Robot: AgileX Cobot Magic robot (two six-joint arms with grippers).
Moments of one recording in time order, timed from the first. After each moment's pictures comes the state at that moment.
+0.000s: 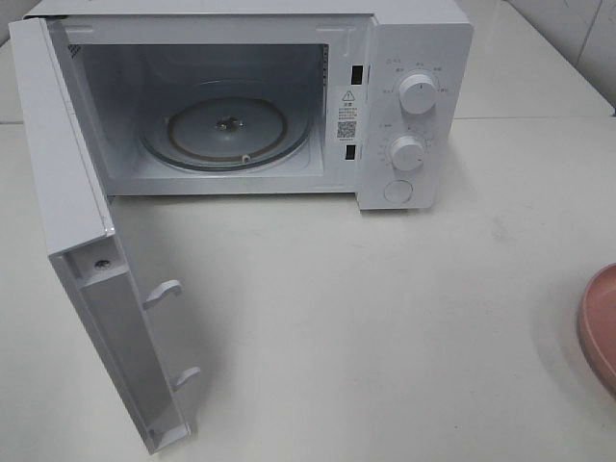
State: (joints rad) left arm 0.05 0.00 -0.50 -0.06 1.04 0.03; right arm 0.56 0.62 -0.74 -0.01 1.01 0.13
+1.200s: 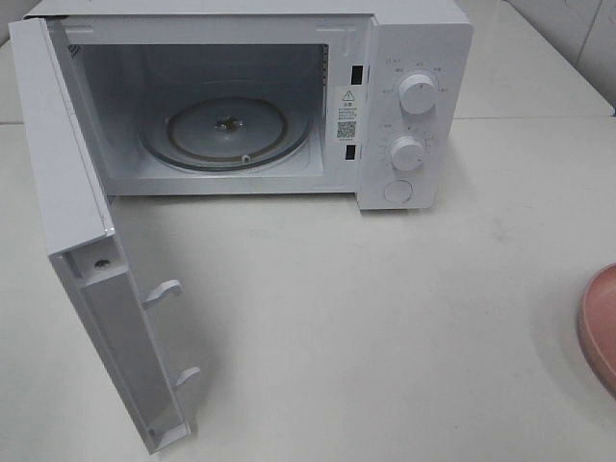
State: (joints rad) left arm 0.05 0.00 -0.50 -0.06 1.04 0.03; right arm 0.03 0.00 -0.52 0.03 1.04 0.08
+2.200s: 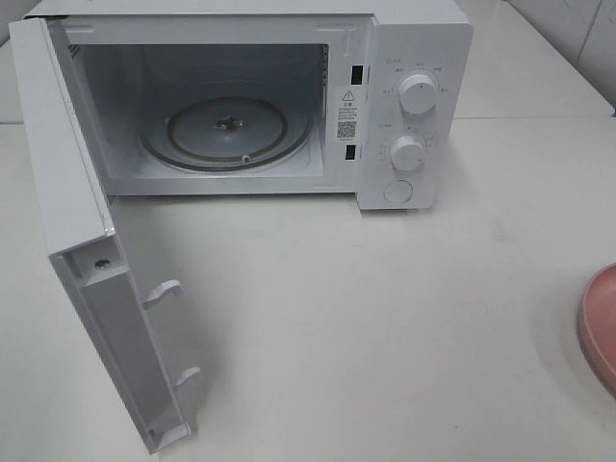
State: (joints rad) left arm 0.05 0.00 -0.50 -0.06 1.04 0.03; right arm 0.03 0.00 -0.52 0.03 1.04 0.08
